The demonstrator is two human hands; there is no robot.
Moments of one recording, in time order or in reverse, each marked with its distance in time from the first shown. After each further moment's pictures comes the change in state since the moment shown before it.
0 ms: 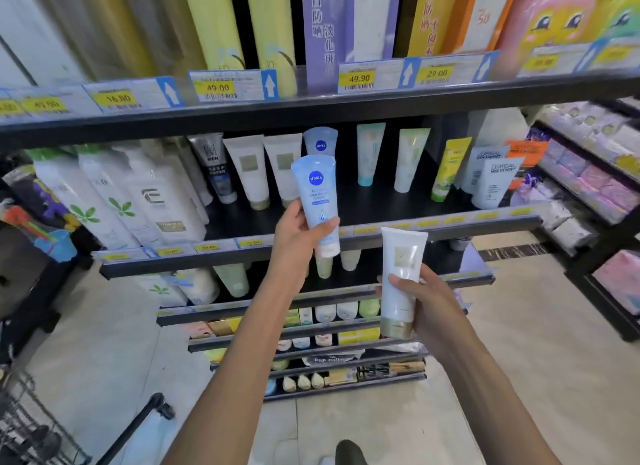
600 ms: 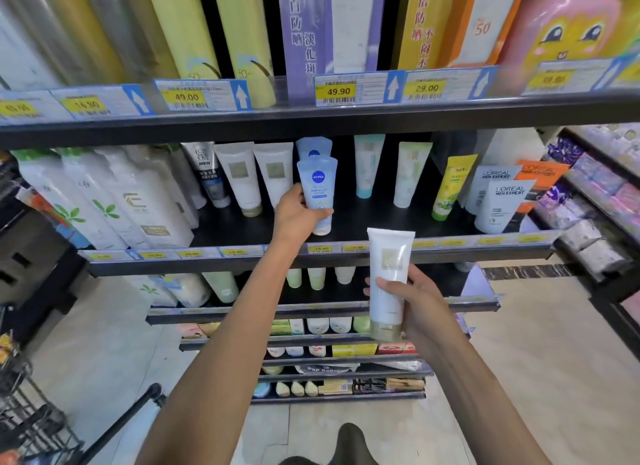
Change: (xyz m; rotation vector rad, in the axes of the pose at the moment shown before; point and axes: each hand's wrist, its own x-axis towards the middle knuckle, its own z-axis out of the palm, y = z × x) left_hand 0.100 -0.014 0.025 0.440 0.197 0.032; right_hand 0.046 -0.028 -0.019 -0.051 -0.124 0.023
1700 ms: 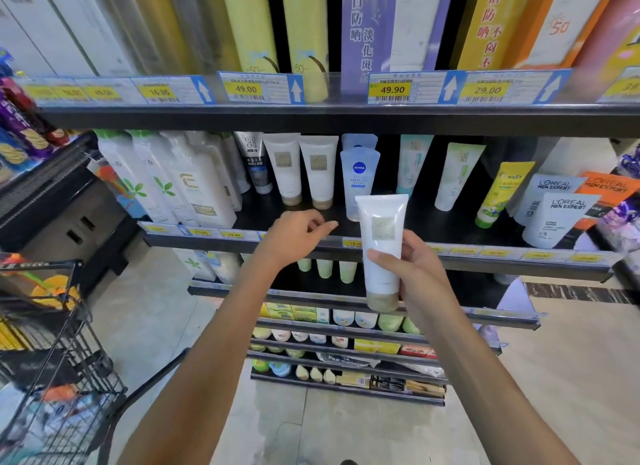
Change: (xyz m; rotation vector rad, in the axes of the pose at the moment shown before) left_hand -0.033 -0.023 -0.079 0.735 -0.169 0.095; right_hand 0.012 -0.030 0.059 -0.149 -0.119 -0.085
